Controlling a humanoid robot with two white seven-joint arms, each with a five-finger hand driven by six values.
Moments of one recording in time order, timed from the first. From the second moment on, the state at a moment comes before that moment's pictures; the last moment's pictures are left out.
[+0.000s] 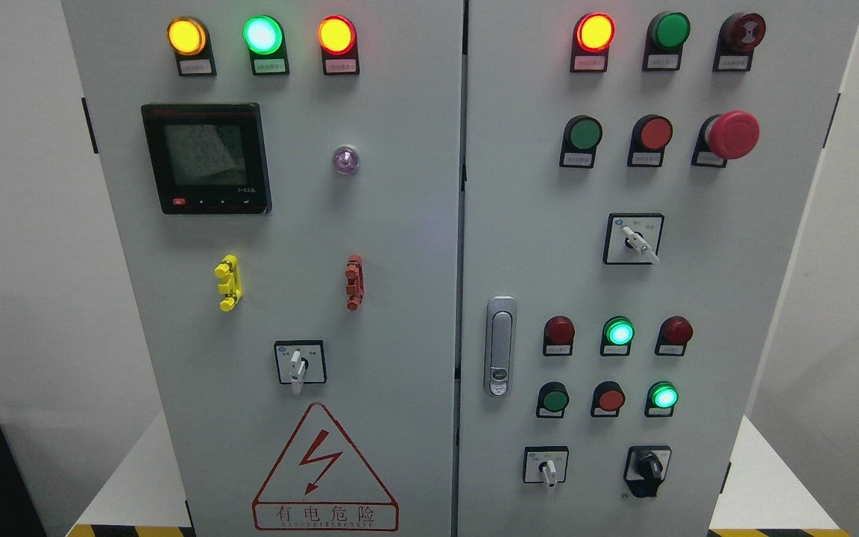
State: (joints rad) left arm 0.13 0.00 -0.04 -0.08 0.03 -0.09 -0.14; right arm 0.10 0.12 -0.19 -0.11 0.07 0.06 -0.02
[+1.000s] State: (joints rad) left arm 0.18 0.00 -0.05 -0.21 0.01 -0.06 -0.12; right arm 0.10 0.12 -0.19 -0.11 0.07 0.06 -0.02
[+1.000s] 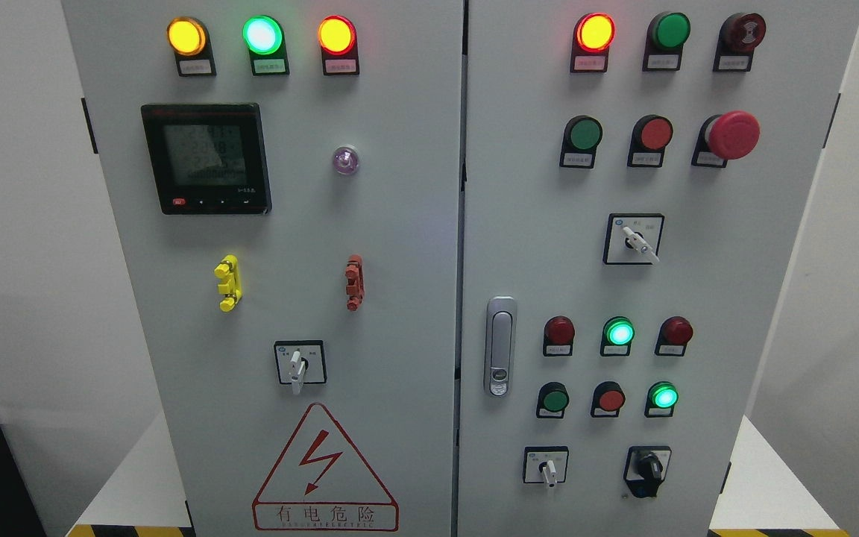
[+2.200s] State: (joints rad) left arm 0.32 0.00 0.02 -0.91 -0.05 -0.11 -0.03; right arm 0.10 0.12 -0.19 -0.11 0.07 0.06 -0.02
